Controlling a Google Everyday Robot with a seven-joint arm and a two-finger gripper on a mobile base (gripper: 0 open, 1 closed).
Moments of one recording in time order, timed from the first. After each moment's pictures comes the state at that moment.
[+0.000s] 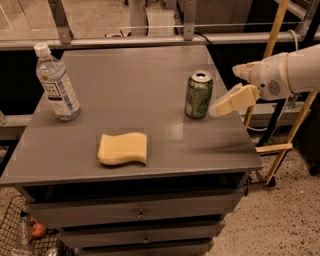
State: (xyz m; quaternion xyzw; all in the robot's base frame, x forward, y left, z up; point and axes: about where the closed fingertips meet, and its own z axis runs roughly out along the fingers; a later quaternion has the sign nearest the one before) arm 0.575 -0.163 0.914 -0.45 0.76 0.21 0.43
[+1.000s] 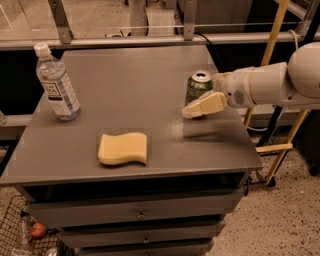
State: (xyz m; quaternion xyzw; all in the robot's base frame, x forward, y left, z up) arm 0.606 -0.117 0.880 -0.40 0.76 0.22 0.45
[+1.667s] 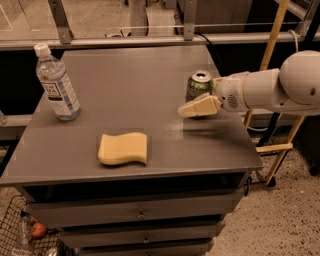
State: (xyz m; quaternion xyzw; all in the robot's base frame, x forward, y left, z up) arm 0.610 -0.110 0.868 -0.39 0.77 0.21 0.46
